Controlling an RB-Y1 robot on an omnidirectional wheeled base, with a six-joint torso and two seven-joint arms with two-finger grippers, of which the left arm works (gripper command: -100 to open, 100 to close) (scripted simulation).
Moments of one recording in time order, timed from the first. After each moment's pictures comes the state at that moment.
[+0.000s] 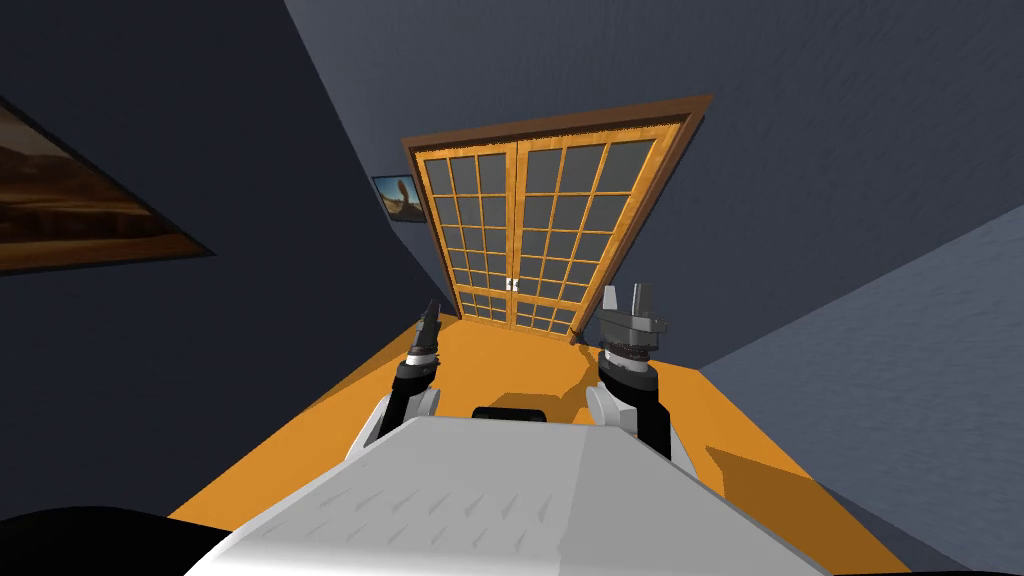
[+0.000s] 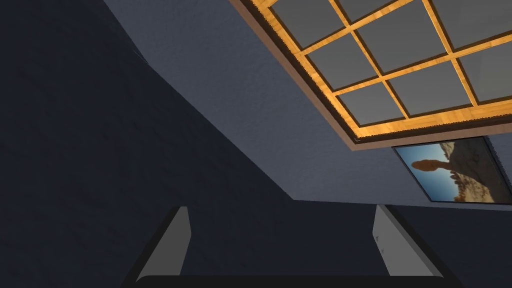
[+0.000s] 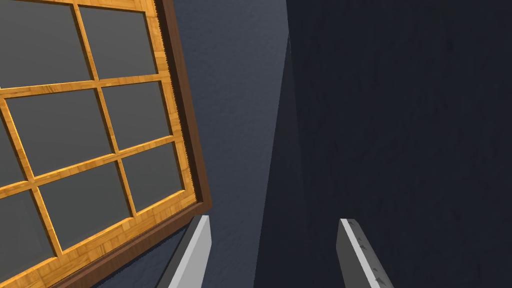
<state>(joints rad) 0.49 0.05 0.00 -2.09 -0.11 -0.66 -0.30</state>
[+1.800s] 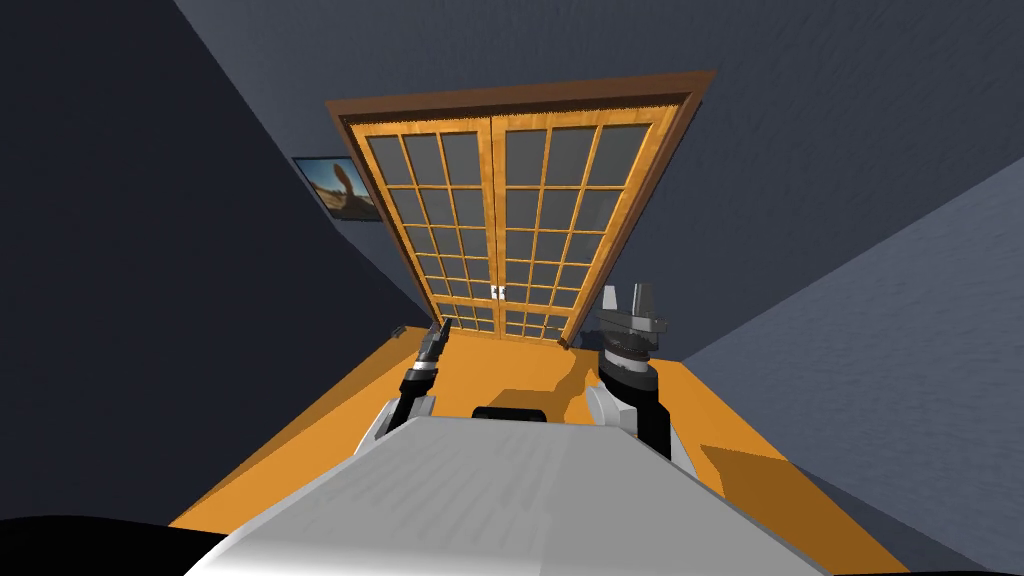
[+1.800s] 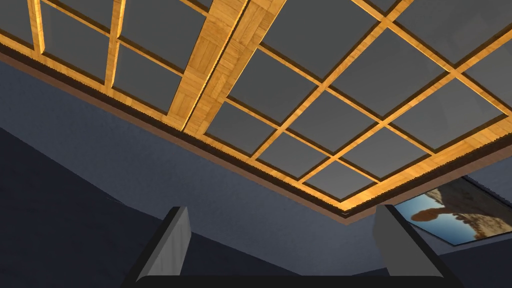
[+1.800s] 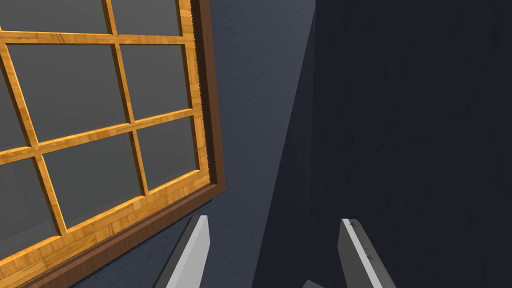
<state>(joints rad) 0.39 0.09 0.11 -1.71 -0.16 -0.71 -0.62</state>
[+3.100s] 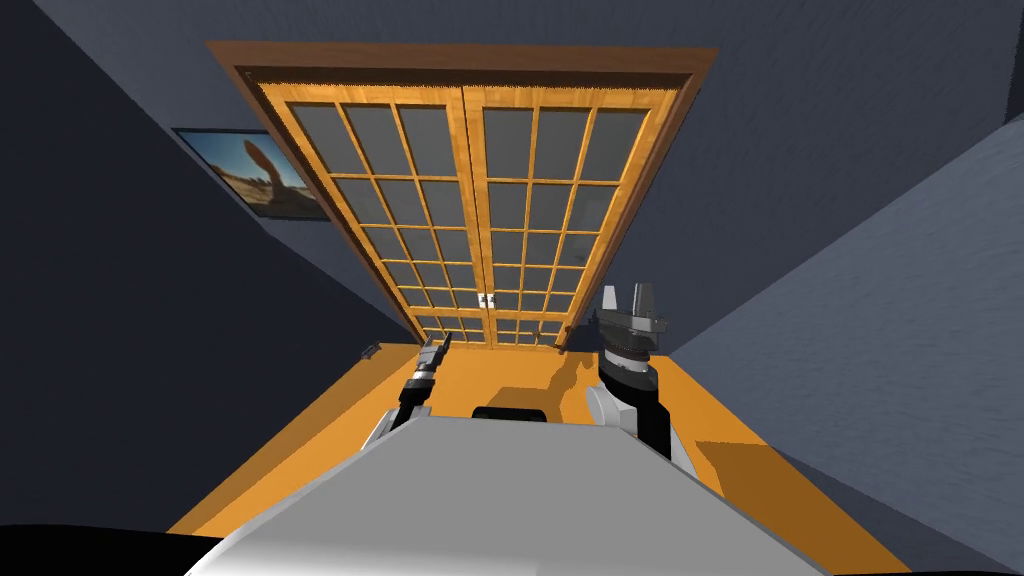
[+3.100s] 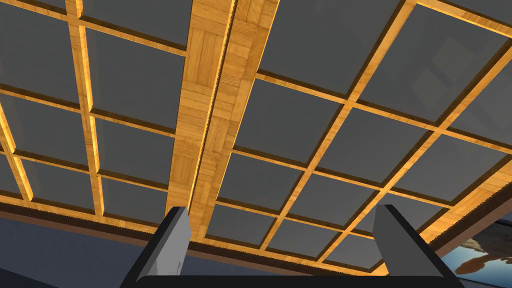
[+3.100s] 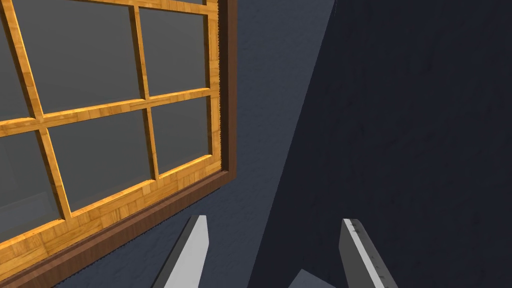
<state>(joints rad) 0.33 0.10 0.18 -1.42 -0.21 -0.75 -0.86</state>
